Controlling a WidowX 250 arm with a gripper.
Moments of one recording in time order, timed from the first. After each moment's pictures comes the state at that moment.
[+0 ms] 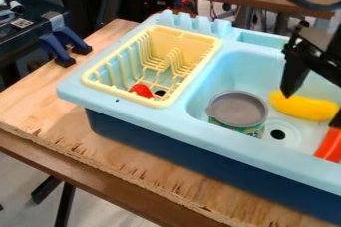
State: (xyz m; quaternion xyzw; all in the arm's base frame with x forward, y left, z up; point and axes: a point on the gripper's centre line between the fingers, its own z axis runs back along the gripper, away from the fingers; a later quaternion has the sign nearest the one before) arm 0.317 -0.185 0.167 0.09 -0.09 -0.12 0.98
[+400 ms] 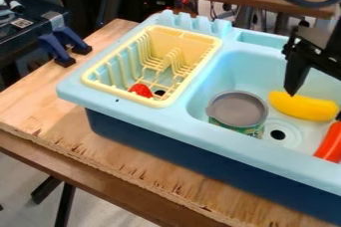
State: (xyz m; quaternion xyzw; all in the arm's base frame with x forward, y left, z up) arm 0.323 -0.193 0.166 0.06 -0.12 -0.09 0.99
